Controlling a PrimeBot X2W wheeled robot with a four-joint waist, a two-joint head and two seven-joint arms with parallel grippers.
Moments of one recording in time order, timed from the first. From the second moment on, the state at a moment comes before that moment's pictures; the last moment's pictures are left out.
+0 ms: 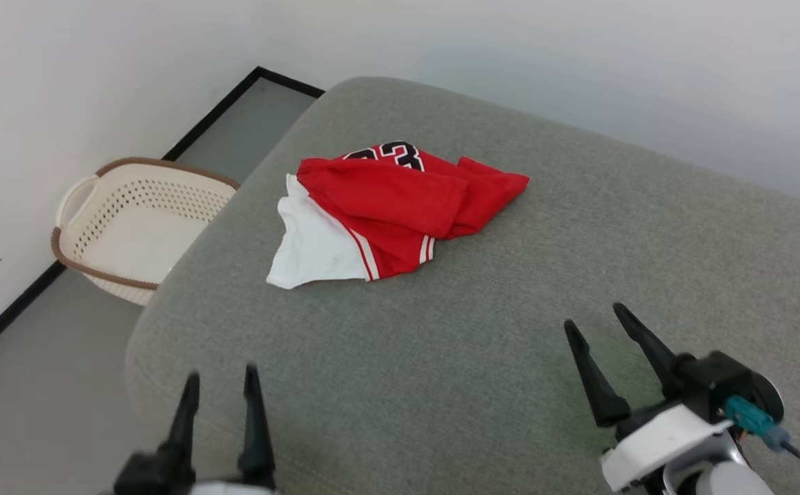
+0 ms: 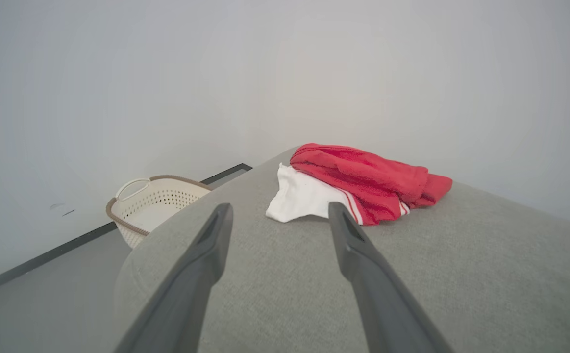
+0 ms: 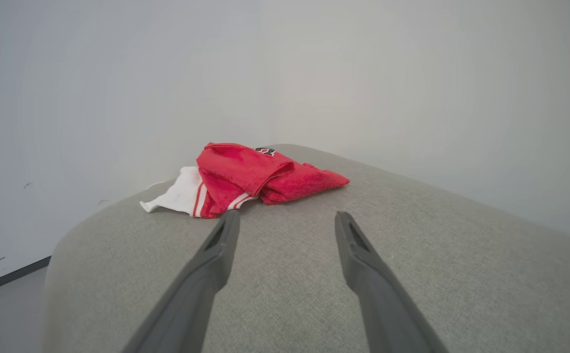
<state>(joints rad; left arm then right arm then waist) 0.11 0.05 -0.07 -0.03 -0.24 0.12 -0.26 -0.18 -0.19 0.28 0.17 0.28 0.13 -0.17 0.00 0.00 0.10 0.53</state>
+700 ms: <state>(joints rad) -0.81 0.38 -0.08 0.56 -0.26 -0.13 -0.20 -0.13 -0.12 0.32 0.04 0.18 0.13 -0.18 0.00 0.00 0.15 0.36</state>
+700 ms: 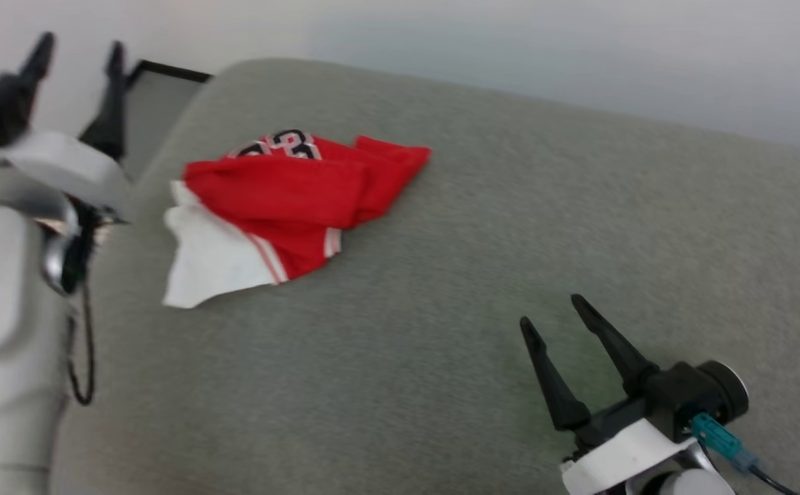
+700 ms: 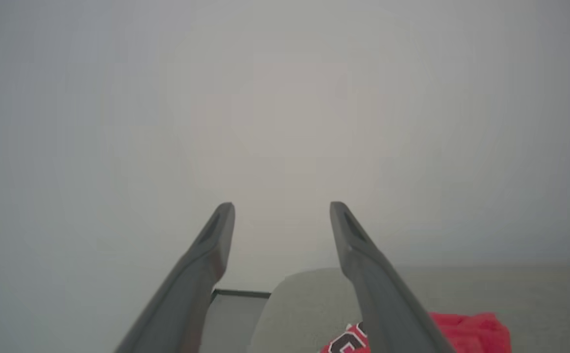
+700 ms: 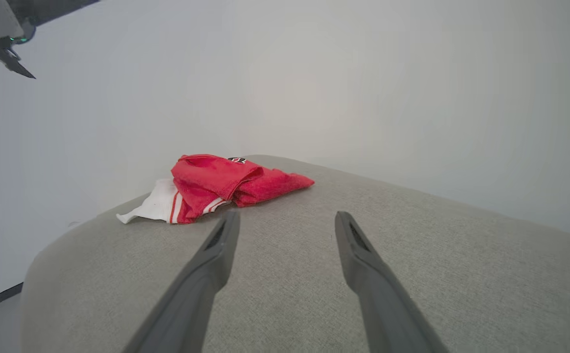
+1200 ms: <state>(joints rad) -0.98 0.51 -0.31 0.96 -0.76 -0.13 0.45 -0.22 -0.12 0.36 0.07 0.18 0.13 -0.22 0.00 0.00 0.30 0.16</state>
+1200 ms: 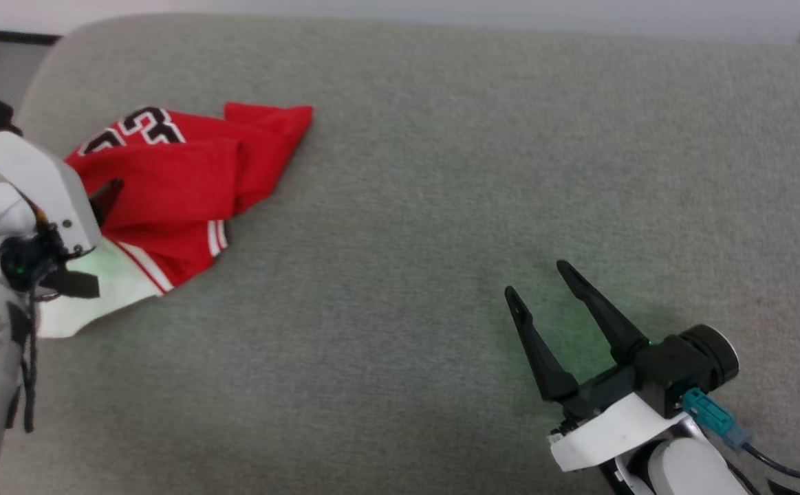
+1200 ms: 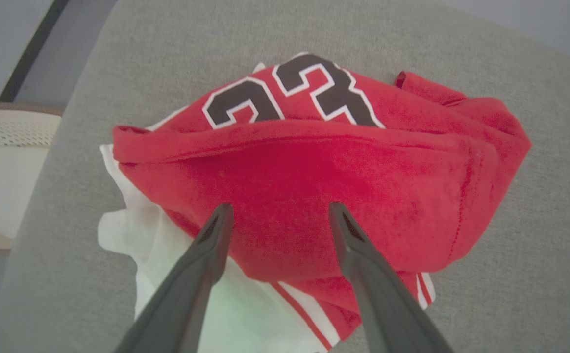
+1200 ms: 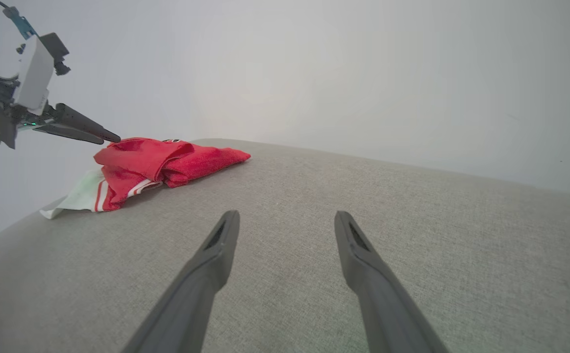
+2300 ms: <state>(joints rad) -1.00 0.57 -0.44 0.95 -1.02 -0.13 0.35 -0.28 -0.13 0.32 0.01 0.15 0.13 -0.19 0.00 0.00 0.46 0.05</state>
